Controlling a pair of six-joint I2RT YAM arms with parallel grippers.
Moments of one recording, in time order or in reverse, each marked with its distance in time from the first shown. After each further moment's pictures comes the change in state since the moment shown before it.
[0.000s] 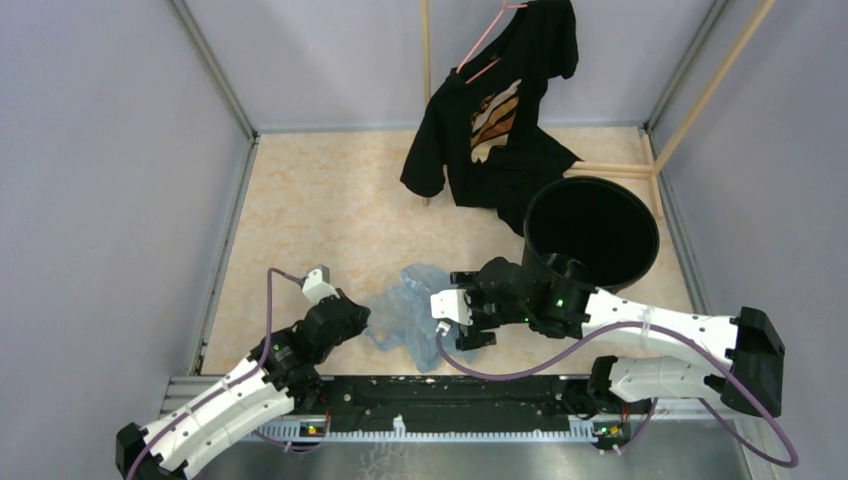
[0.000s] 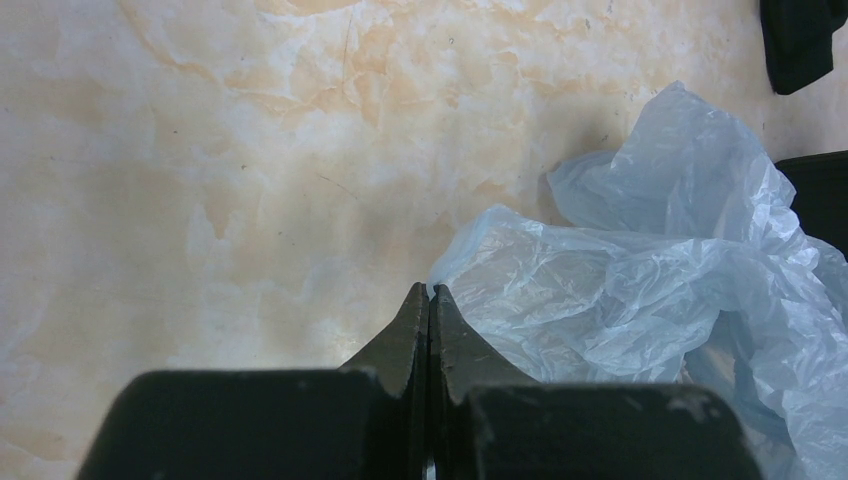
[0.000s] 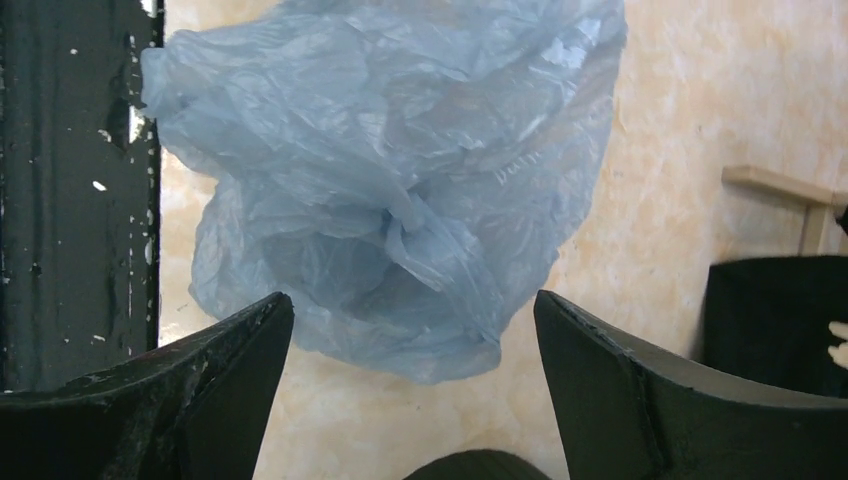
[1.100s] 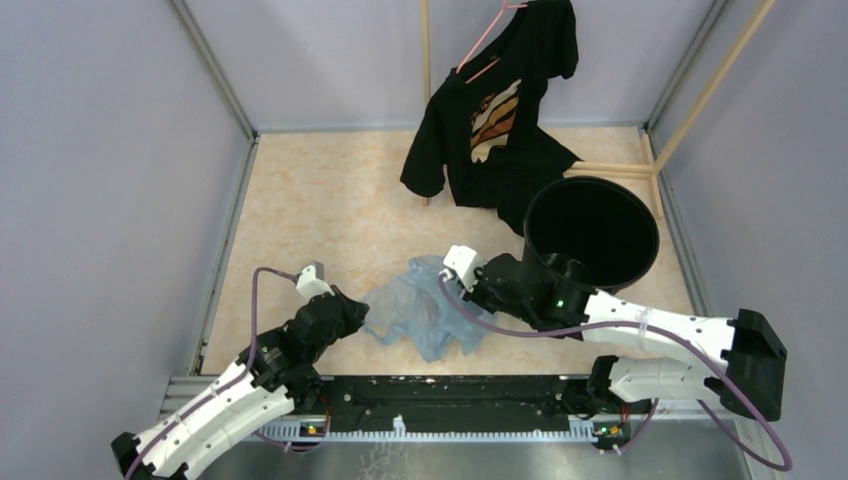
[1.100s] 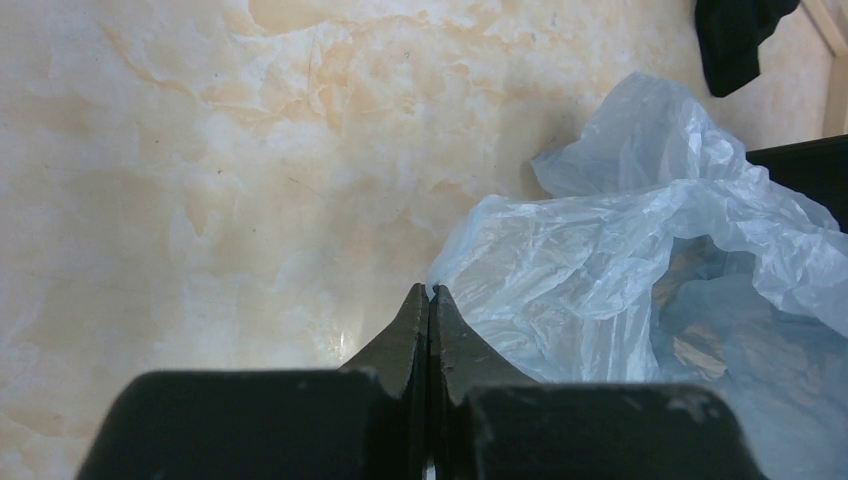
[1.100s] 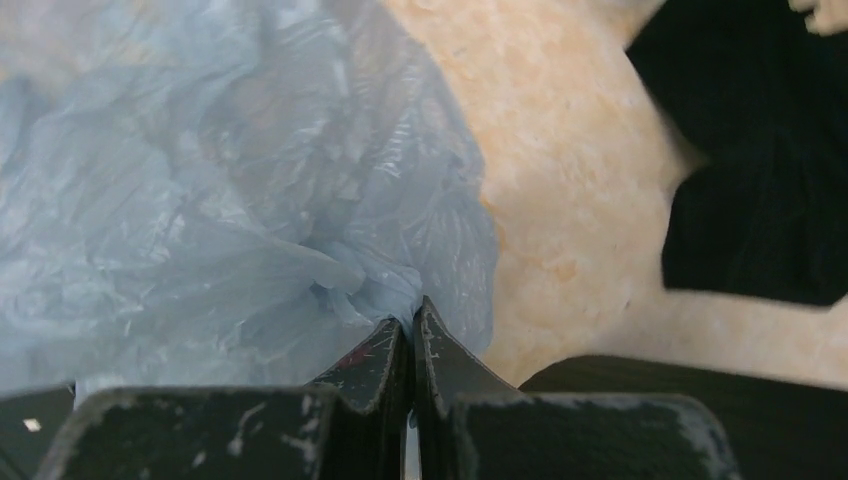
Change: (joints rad) left arm 0.001 -0.062 0.082 -0.090 0.021 0.005; right arm -0.049 -0.017 -0.066 0.165 0.366 0.479
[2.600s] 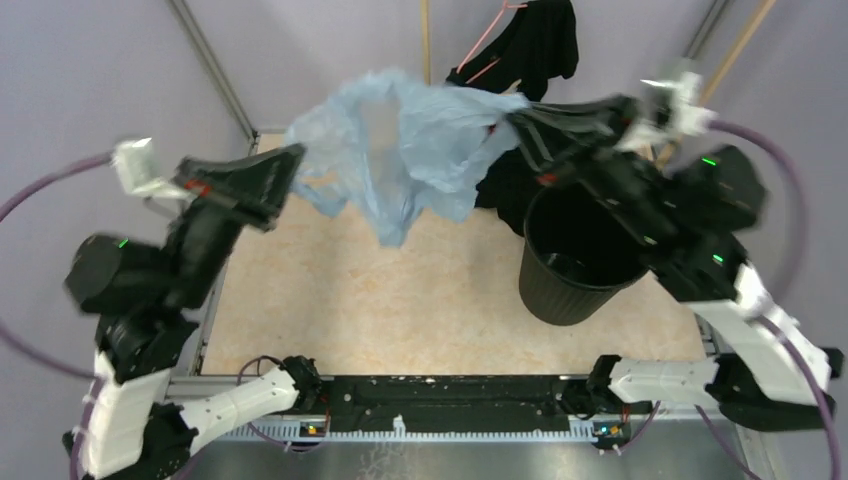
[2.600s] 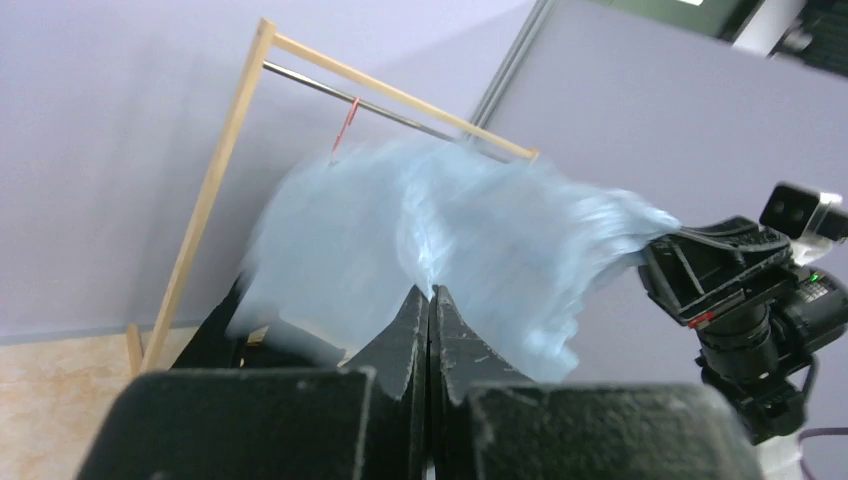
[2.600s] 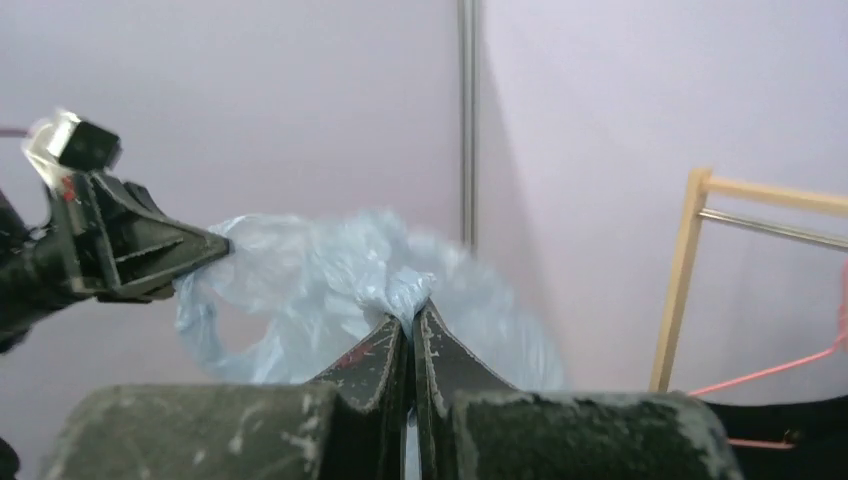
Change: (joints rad) left arm 0.004 0.489 1.280 0.182 0.169 0.586; right arm -0.099 0.065 0.957 0.119 -0.246 0.122
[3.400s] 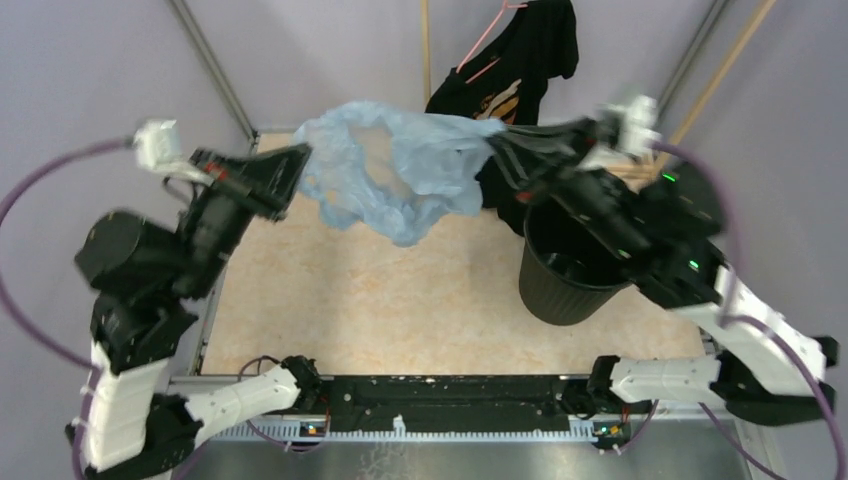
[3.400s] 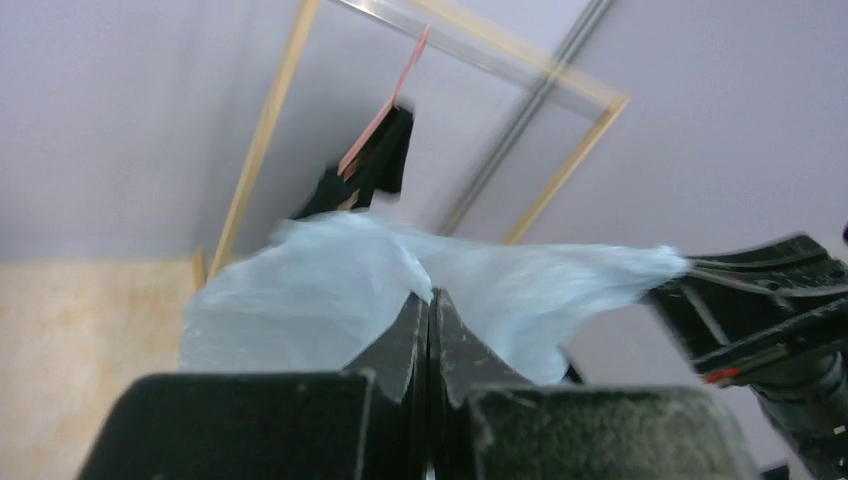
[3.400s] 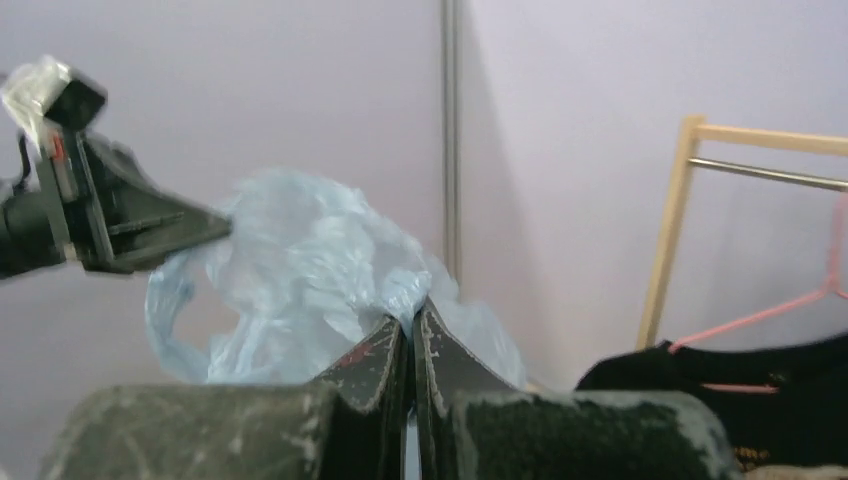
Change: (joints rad) left arm 0.001 0.037 0.093 -0.146 -0.089 0.006; right arm 0.091 -0.080 -0.133 0.079 0.102 -0.074
